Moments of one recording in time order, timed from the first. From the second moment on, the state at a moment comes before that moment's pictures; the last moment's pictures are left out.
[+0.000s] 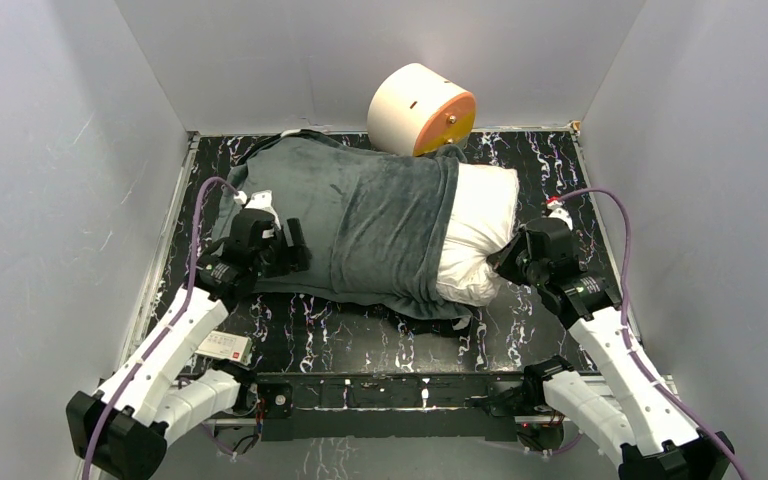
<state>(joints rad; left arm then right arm) -0.42 0.97 0.86 -0.69 -0.24 -0.46 0.38 0.78 0.79 -0.69 0.10 0.75</state>
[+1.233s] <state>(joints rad) -1.06 1.18 0.50 0.11 -0.48 -0.88 0.33 0.83 0.77 -0.60 -0.04 0.79</state>
